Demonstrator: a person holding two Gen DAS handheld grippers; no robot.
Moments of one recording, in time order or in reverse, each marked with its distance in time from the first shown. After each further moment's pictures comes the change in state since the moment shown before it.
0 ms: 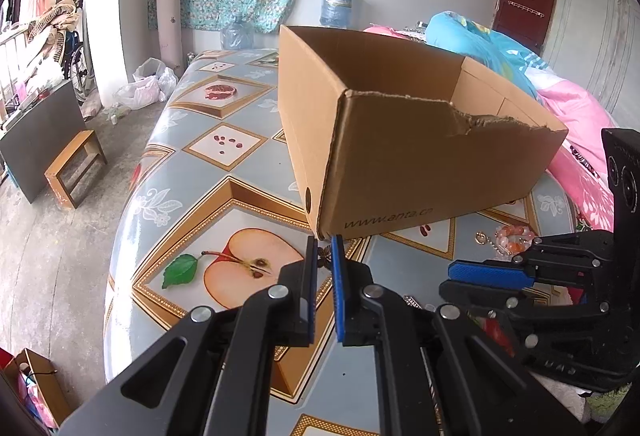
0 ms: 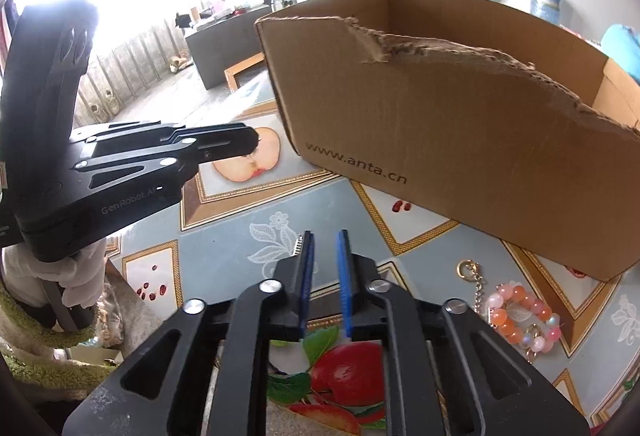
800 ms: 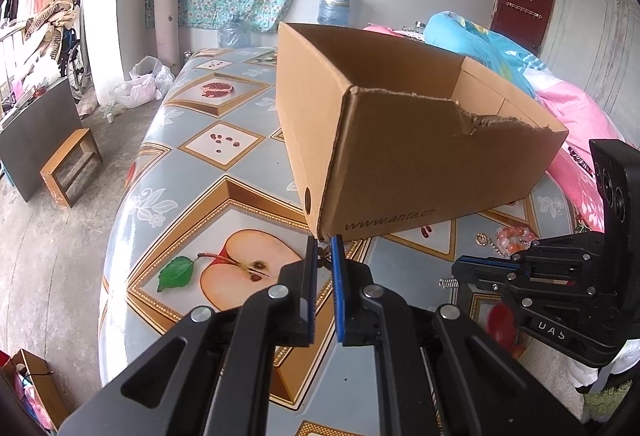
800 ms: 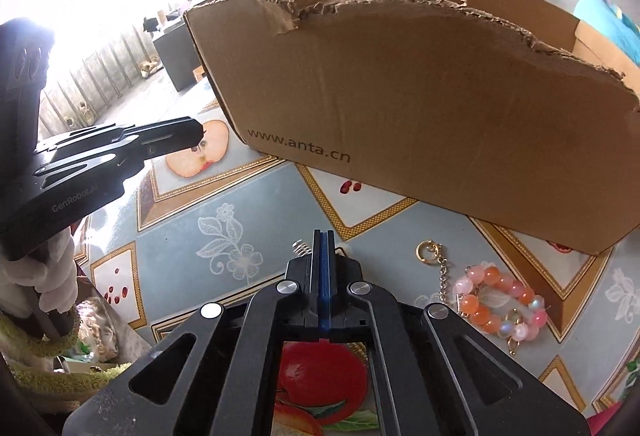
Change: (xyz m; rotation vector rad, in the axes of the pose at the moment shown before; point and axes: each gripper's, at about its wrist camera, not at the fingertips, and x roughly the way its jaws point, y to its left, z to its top) left arm 0.004 0.004 0.001 -0.004 0.002 -0.017; right arm -0.002 -0.020 0.000 0.113 0.040 -0.068
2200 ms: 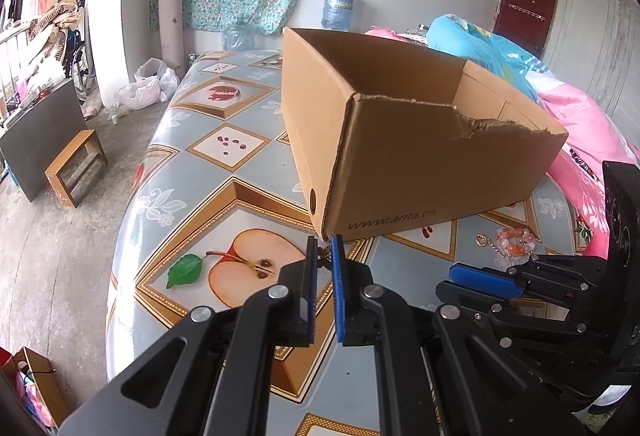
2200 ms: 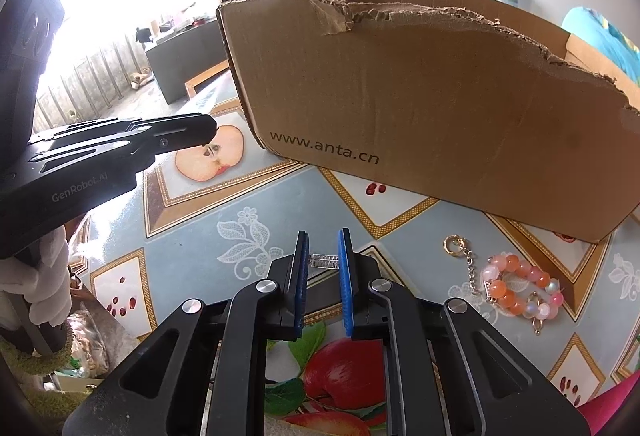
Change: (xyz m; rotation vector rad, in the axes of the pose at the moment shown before) left arm -0.007 0.002 -0.002 -0.001 -0.011 0.014; right arm -0.015 0.014 -0.007 0.001 -0.070 -0.059
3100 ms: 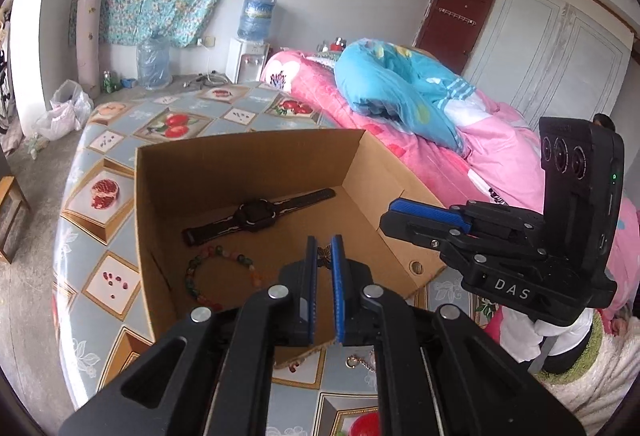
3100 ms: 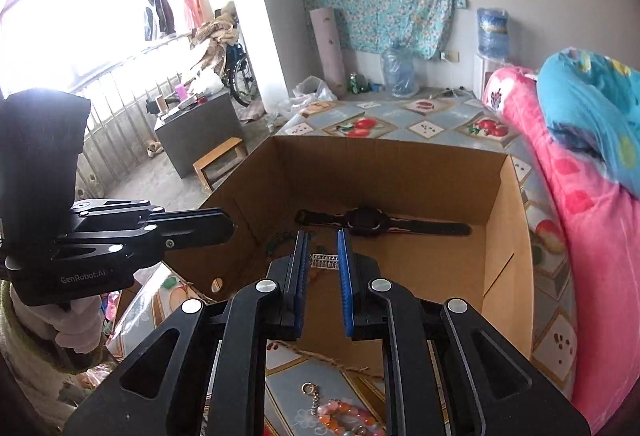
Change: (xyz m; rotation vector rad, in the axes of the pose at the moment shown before) left arm 0.020 -0.069 0.149 0.052 0.040 -0.315; right arm -0.049 -0.129 0.121 0.085 -0.152 0.114
